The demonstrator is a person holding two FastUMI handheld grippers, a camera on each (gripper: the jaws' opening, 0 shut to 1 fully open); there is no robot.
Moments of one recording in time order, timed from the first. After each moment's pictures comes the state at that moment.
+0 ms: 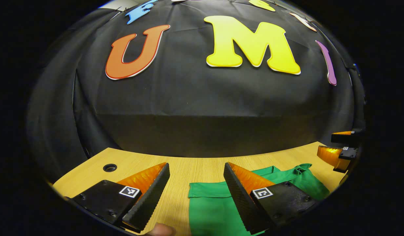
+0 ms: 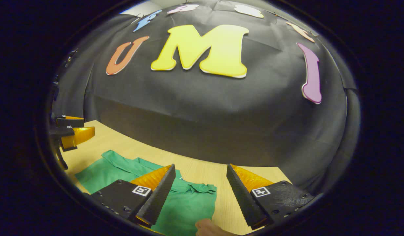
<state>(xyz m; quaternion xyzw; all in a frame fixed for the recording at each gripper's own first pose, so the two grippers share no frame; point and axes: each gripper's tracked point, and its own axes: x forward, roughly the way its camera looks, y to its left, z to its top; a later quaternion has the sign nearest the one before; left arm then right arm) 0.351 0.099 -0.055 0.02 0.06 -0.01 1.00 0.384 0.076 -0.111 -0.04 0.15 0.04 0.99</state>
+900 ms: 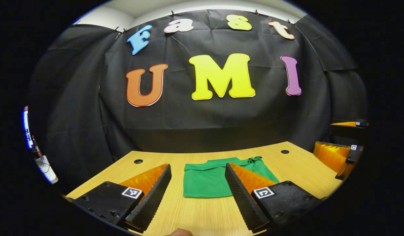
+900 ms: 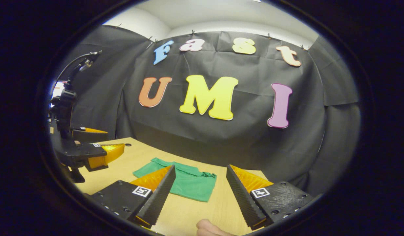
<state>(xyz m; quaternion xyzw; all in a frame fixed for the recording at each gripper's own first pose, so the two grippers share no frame) 0.073 0.045 0.017 0.03 0.03 0.00 1.00 0.092 0.045 0.013 -0.02 0.07 0.09 0.99</state>
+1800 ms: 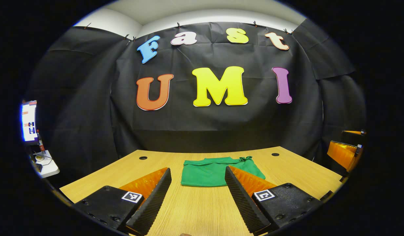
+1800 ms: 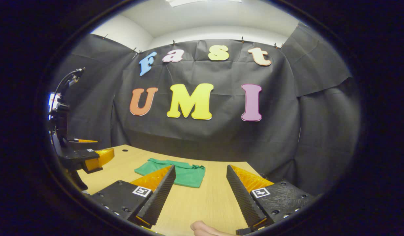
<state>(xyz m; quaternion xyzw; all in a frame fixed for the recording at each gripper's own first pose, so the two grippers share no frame) 0.002 0.030 -0.001 0.00 0.02 0.00 1.00 0.005 -0.010 -0.011 0.02 0.05 0.02 1.00</state>
